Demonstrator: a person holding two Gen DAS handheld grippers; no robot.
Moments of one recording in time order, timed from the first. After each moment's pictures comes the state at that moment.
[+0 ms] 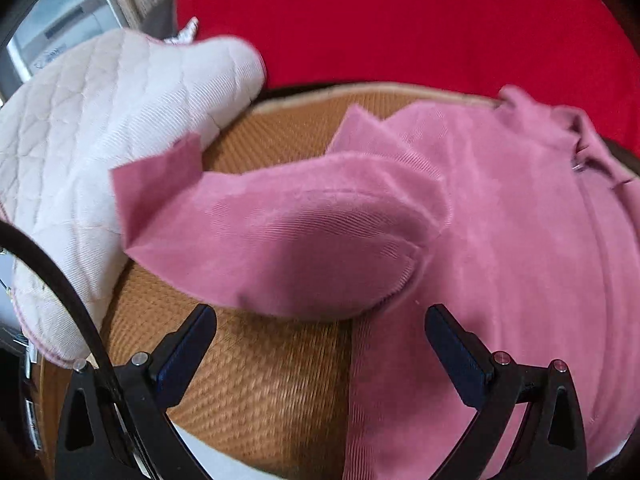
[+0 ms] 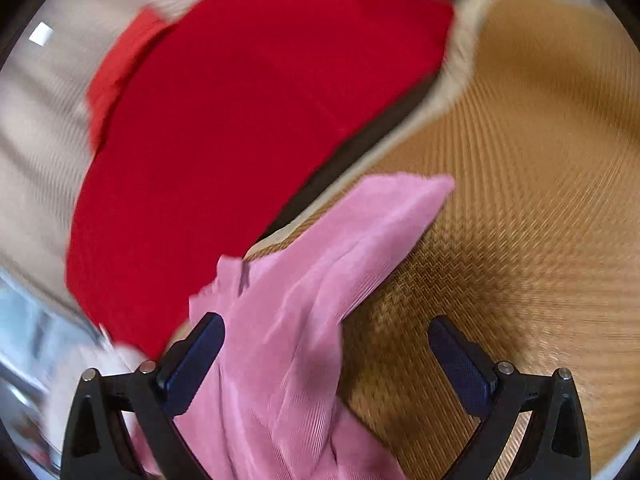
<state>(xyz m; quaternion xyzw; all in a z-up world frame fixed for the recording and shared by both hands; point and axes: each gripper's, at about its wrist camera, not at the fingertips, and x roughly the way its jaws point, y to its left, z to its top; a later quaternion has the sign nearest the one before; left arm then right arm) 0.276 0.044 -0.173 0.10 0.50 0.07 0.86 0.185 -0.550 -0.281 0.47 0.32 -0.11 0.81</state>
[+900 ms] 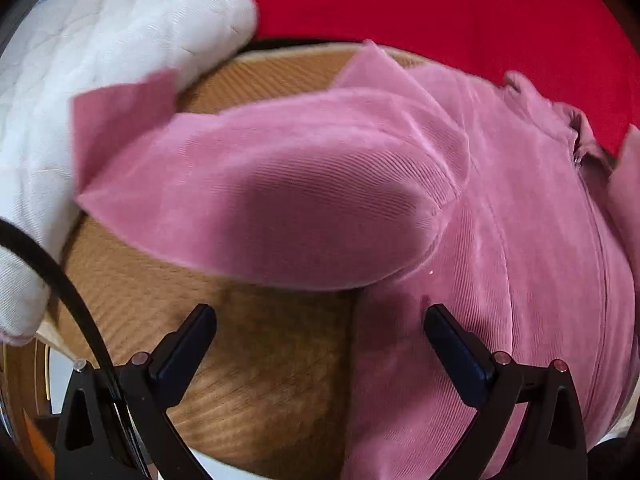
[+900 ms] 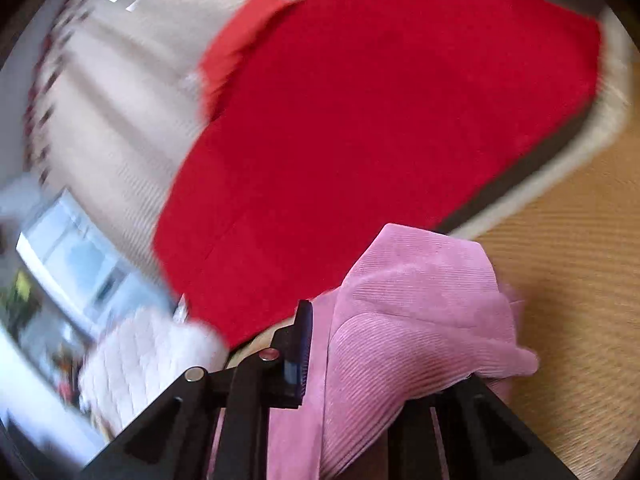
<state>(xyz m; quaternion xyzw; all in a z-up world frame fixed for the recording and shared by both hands) 0.254 0.064 -0.191 0.01 0.53 0.02 0.85 0.258 -0.431 -0.221 0.36 0.23 0.12 0.90</state>
